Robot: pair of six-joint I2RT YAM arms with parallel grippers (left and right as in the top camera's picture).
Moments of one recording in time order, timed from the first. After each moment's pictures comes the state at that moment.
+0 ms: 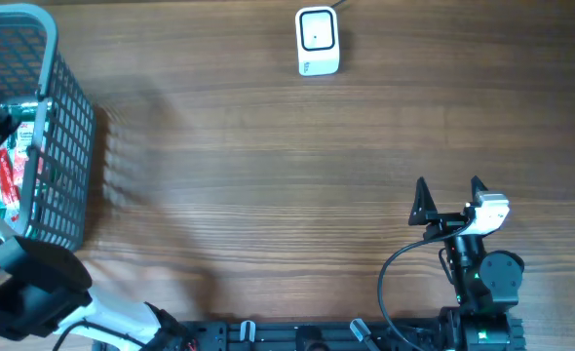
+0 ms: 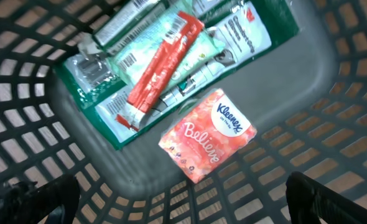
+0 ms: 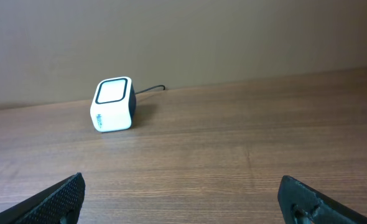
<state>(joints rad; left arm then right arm) 0.67 1.83 1.92 -1.38 -0.12 -0.32 -0.01 0.09 0.01 0.00 -0.08 0.14</state>
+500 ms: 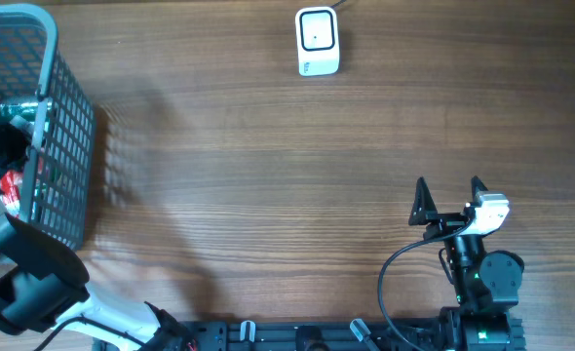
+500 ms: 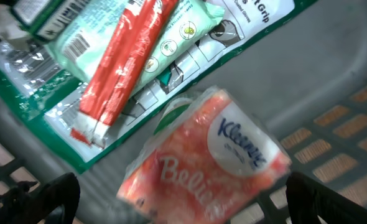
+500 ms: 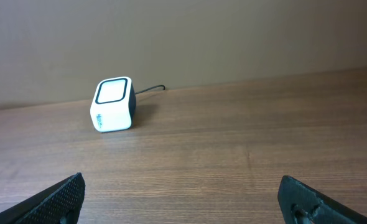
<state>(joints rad) 0.67 1.86 1.65 -1.16 -0.06 -0.27 -0.01 0.09 0.01 0.00 -0.08 0.14</state>
